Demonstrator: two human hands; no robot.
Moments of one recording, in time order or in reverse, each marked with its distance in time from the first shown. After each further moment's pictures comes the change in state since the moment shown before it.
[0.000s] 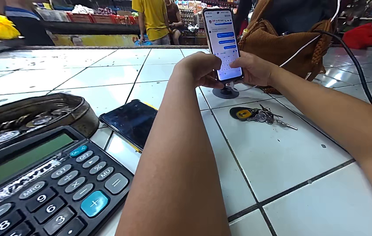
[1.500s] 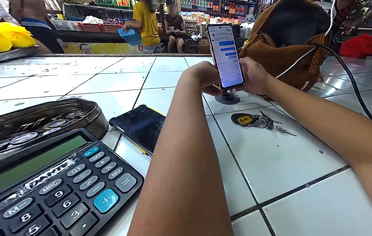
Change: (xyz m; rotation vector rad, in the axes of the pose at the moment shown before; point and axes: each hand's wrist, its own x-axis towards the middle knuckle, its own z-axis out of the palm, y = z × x) left_hand -0.007 0.003 0.000 0.198 -0.030 0.025; right_hand 0.008 0.004 0.006 0.190 0.185 0.087
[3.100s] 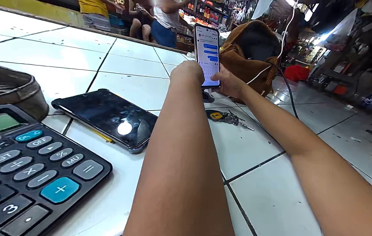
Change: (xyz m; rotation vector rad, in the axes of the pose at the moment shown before) left_hand -0.014 0.015 0.021 0.554 0.107 0.007; right_hand -0.021 -0.003 -0.004 -0.203 -0.104 -0.095
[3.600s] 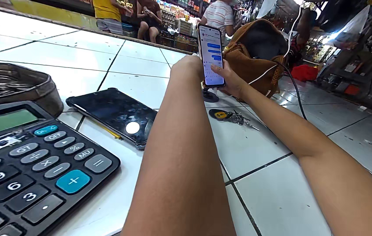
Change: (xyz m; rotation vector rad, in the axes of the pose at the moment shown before) left_hand 0.003 -0.011 -0.007 -0.013 0.050 0.052; right_hand 0.008 0.002 0.011 -0.092 0.141 -0.041
